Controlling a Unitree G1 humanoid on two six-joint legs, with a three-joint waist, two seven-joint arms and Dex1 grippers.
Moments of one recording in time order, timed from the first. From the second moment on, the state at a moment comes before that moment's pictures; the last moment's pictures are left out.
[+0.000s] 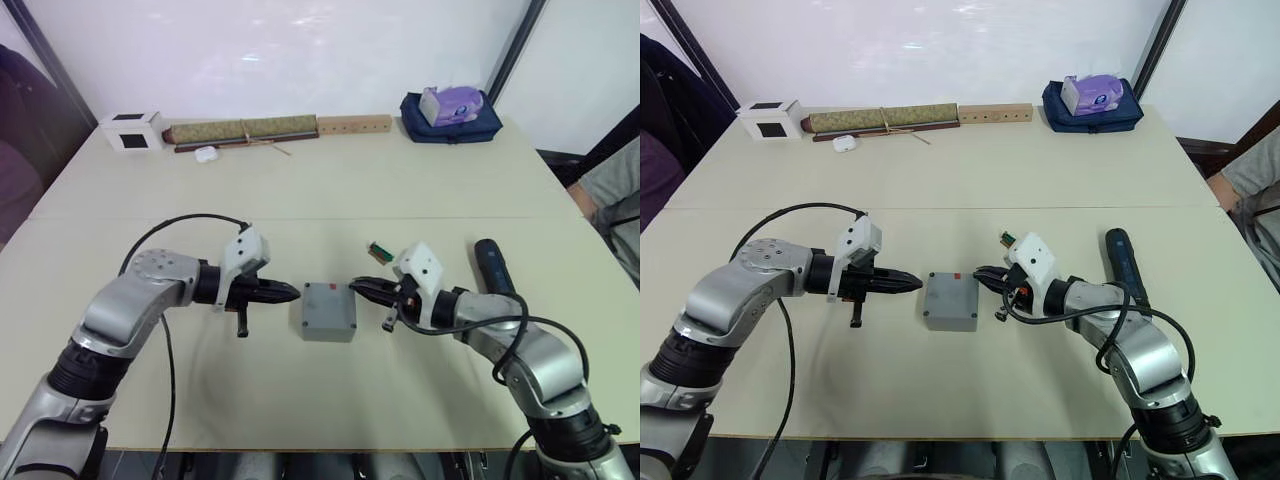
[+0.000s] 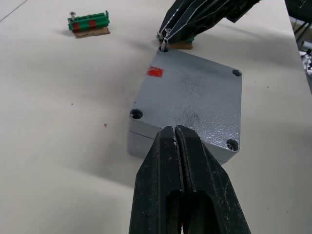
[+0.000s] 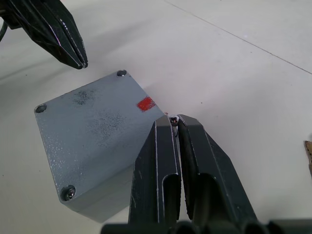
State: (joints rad) left arm -0.48 0.73 -0.18 -0.24 -0.46 0.70 -1.12; right arm -0.23 -0.54 0.11 -0.48 0.39 0.71 0.67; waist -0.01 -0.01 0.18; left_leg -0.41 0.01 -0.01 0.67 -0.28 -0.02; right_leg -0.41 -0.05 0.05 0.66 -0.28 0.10
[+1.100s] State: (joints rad) left arm -0.68 0.57 -0.22 -0.23 -0.49 0.62 -1.15; right arm -0.63 -1.03 -0.35 -0.12 0.61 1.38 0.60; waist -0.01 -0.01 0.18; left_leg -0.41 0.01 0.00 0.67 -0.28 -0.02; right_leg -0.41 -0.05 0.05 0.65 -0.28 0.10
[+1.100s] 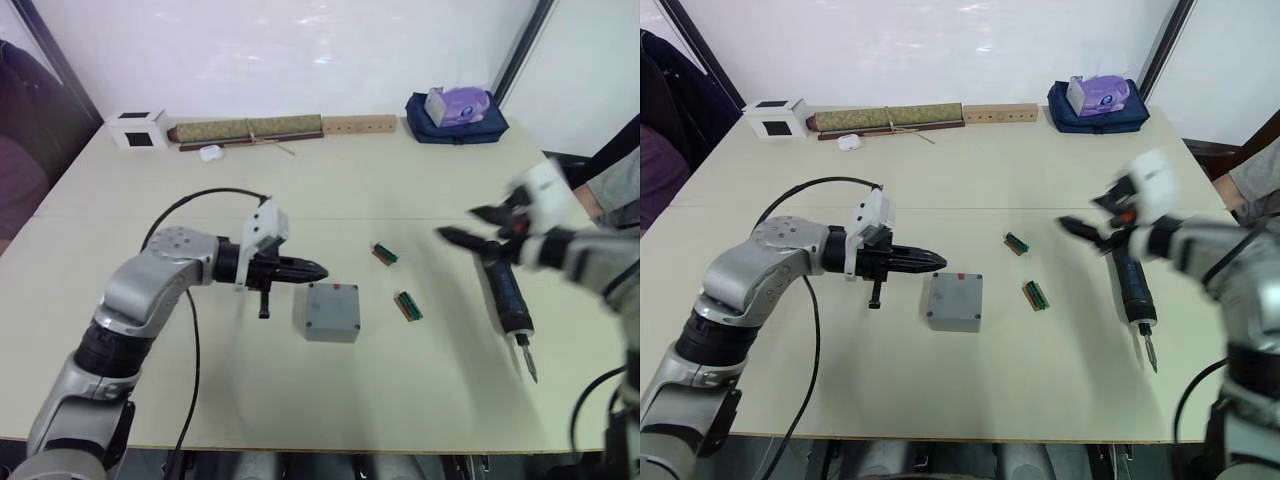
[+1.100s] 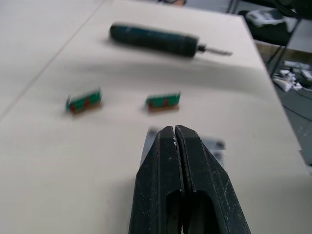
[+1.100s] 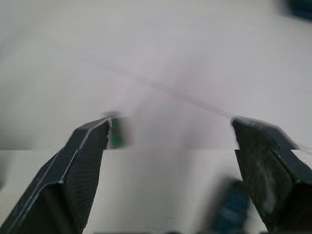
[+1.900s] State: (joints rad) left arm -0.56 0.53 -0.28 -0.33 -0.47 0.60 -1.09; right arm -0.64 -1.22 0.21 0.19 0.52 1.38 0.87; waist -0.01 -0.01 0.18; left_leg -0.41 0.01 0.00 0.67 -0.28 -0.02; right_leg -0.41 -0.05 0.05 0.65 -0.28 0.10
